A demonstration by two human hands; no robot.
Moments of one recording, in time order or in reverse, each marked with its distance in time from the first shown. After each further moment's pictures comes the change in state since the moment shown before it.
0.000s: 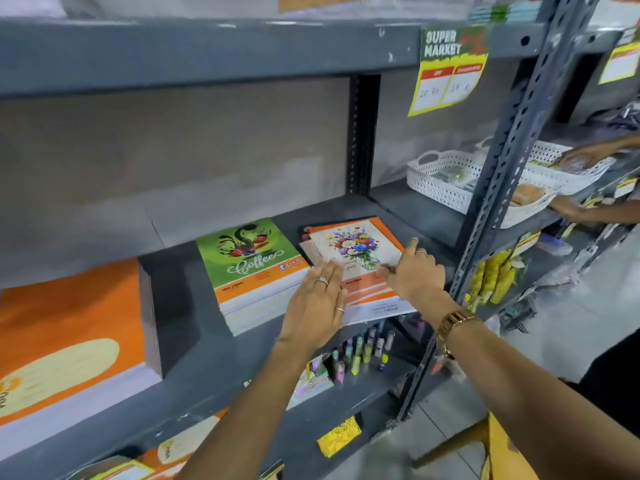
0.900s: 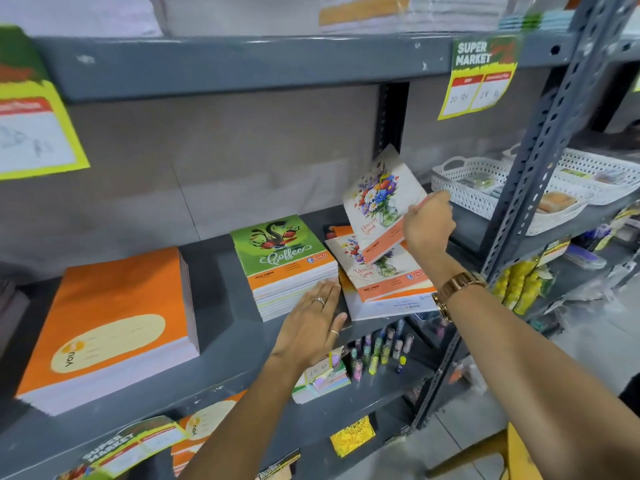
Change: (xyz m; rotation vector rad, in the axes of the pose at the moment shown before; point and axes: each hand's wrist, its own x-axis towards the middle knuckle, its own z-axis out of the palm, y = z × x) left_hand -0.051 -0.026 -0.003 -0.059 -0.161 -0.051; right_hand -0.015 -0.060 -0.069 0.748 0.387 0.101
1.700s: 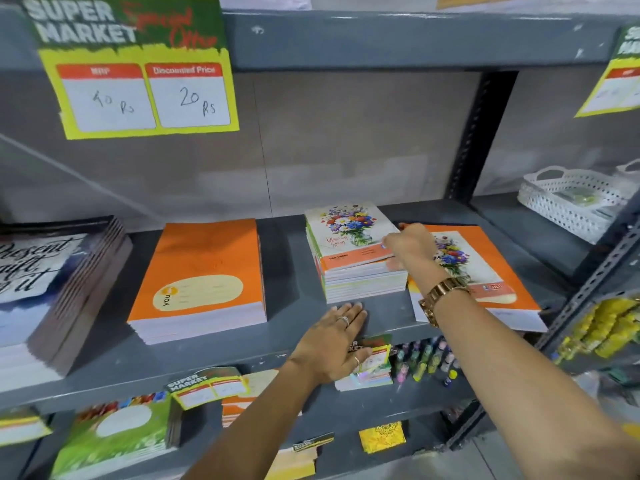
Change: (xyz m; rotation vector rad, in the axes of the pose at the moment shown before) left_hand -0.059 -0.045 0.010 0.014 -0.212 -0.044; right_hand -0.061 -0.031 0.098 -0.037 -0.508 0.111
